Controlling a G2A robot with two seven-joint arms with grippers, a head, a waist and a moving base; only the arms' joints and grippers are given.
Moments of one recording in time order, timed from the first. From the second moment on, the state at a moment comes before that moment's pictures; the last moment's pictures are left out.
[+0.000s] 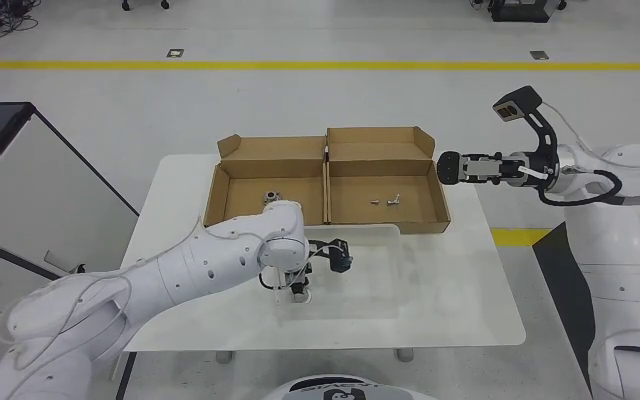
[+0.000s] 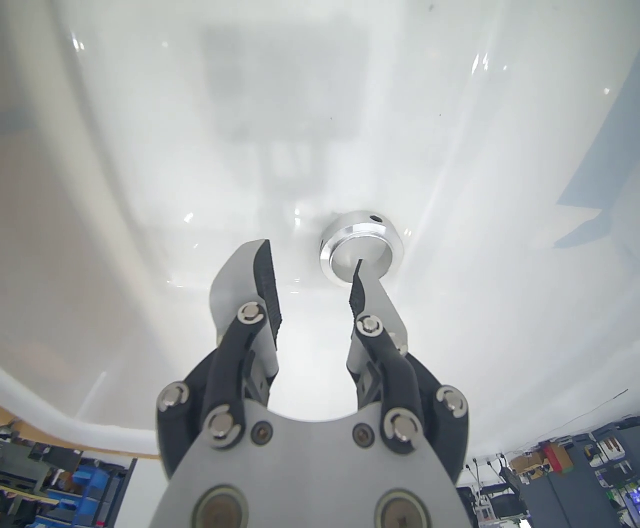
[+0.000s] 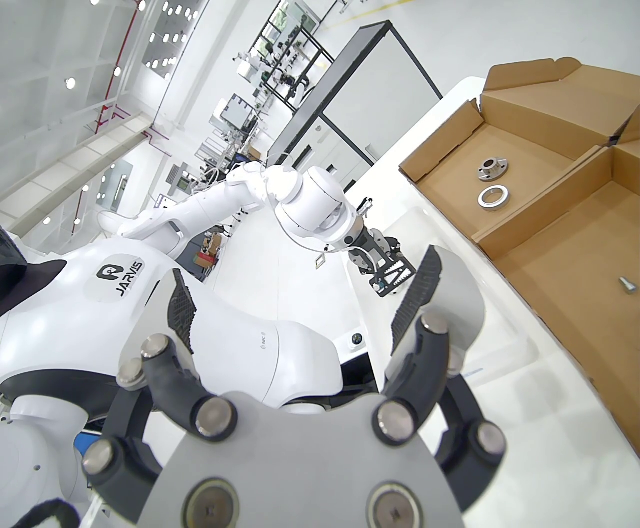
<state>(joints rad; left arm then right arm) 0.58 -1.10 -0.17 -1.57 0.55 -0.43 -1.39 -1.05 -0.93 1.52 -1.48 0.55 -0.28 1.54</state>
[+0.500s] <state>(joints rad) 0.61 -1.11 -0.17 -1.55 0.57 -0.44 -1.38 -1.05 -0.93 1.52 -1.48 0.55 -0.28 1.54</state>
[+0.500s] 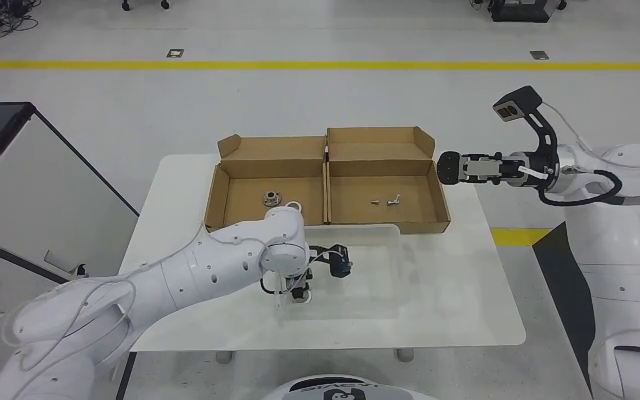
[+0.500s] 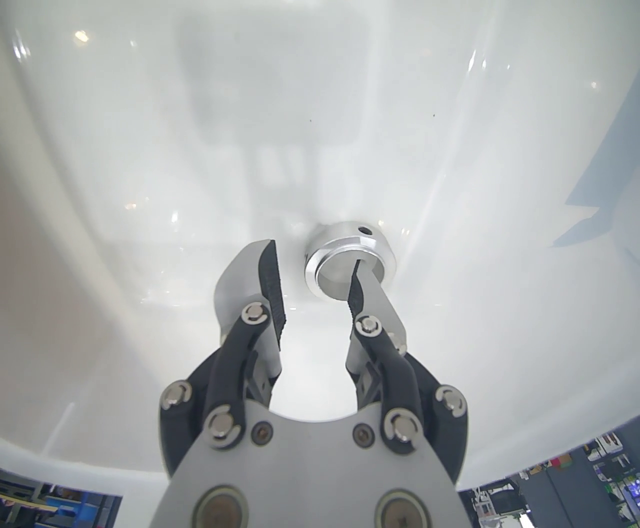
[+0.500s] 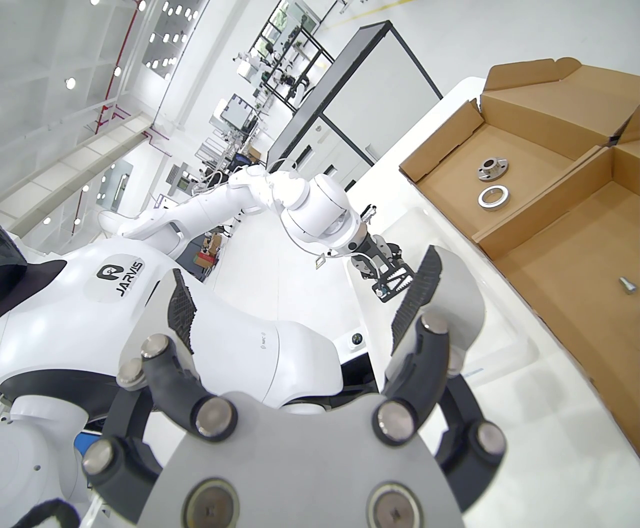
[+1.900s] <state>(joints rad) 0.59 -0.93 -0.65 -1.79 0.27 -0.58 -1.18 -1.05 -0.93 1.52 -1.48 0.55 -0.28 1.54</state>
